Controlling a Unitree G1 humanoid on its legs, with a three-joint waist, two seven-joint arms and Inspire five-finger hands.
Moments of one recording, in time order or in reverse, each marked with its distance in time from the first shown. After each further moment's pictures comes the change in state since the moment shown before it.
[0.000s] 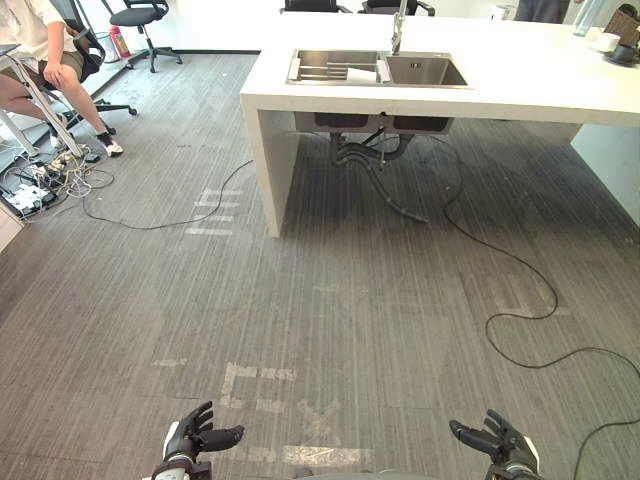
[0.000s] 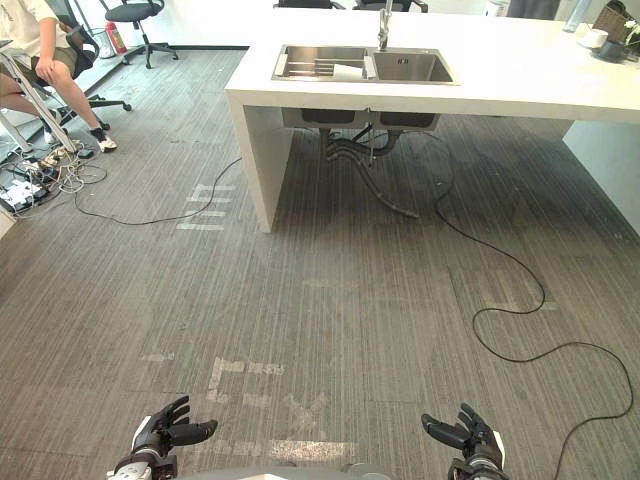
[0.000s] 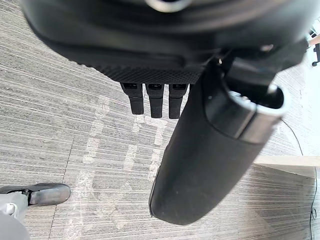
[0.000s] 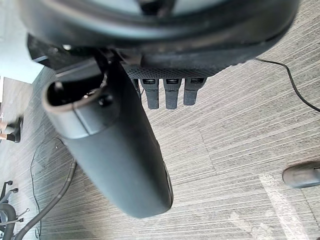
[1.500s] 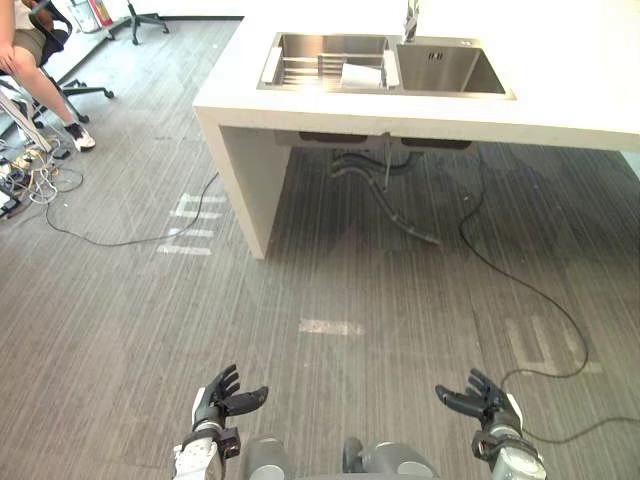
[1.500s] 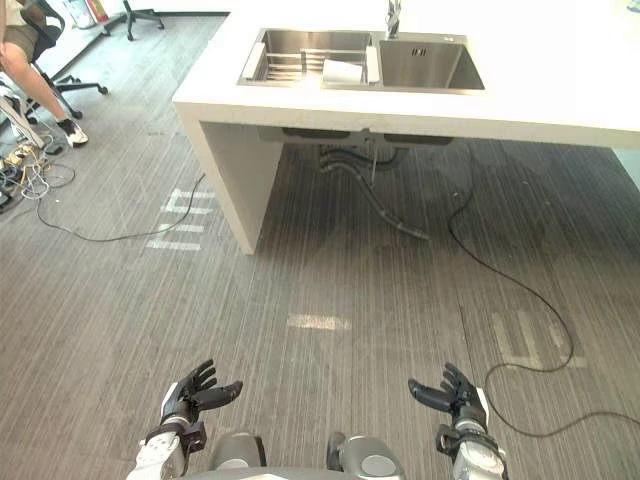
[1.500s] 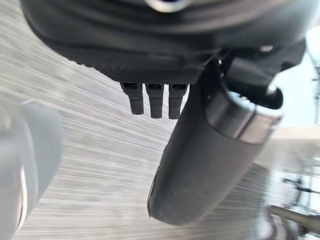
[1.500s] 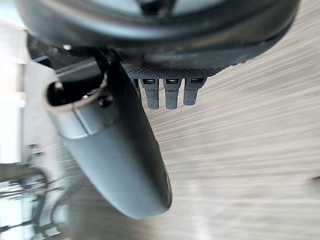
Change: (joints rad) left arm -0.029 -0.121 -0.071 -0.241 -0.097 -0.007 0.038; right arm -0.042 0.002 0.134 -0.158 0.066 -0.009 -0.037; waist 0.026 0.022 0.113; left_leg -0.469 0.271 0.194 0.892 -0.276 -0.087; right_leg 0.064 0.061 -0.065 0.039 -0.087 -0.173
